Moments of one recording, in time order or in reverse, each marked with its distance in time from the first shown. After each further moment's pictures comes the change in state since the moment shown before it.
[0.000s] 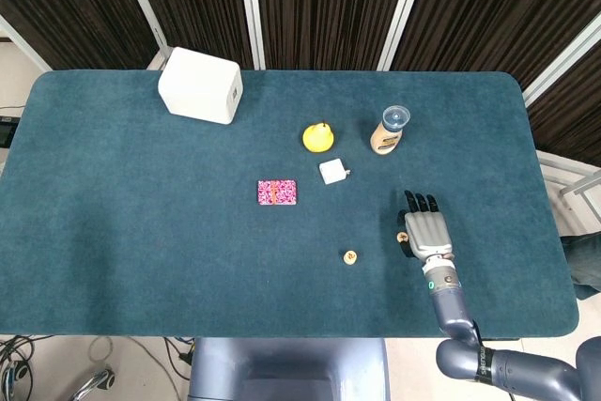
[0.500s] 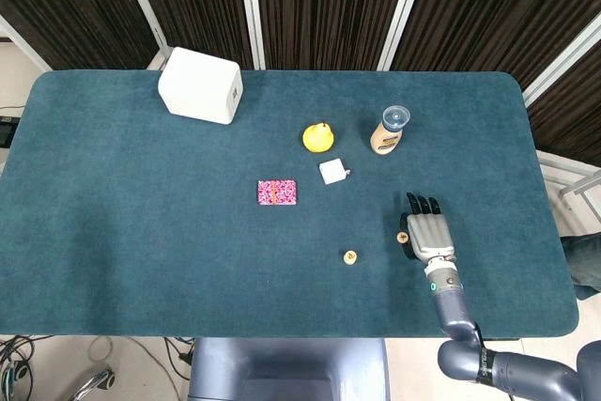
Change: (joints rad) left arm -0.001 -0.003 0.001 -0.002 0.000 0.003 0.010; right arm -0.021 -0.011 0.004 0.025 -0.019 -0.018 0.011
